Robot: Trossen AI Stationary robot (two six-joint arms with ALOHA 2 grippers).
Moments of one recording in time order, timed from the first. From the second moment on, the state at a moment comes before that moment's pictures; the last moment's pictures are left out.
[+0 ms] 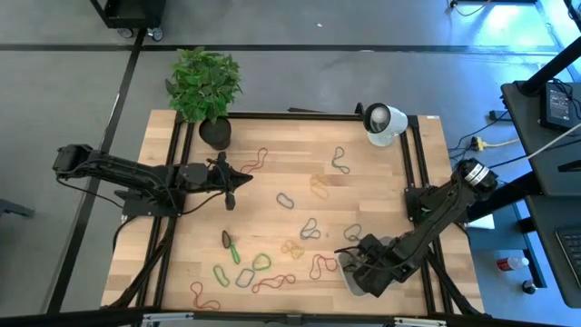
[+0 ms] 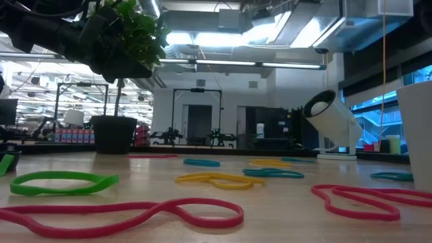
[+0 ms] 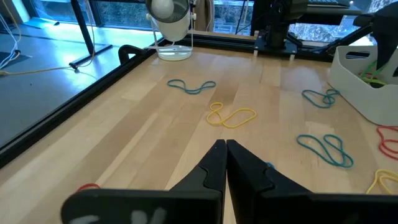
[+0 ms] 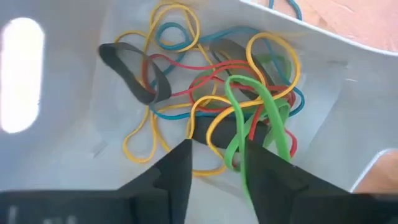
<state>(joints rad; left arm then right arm) -0.04 0.84 0.27 0.29 -0.33 -0.14 0.80 1.67 1.12 -0.94 0.00 1.70</state>
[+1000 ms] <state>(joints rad) -0.04 0.84 0.27 0.29 -0.32 -0.14 0.77 1.61 1.12 -1.04 0.03 1.64</state>
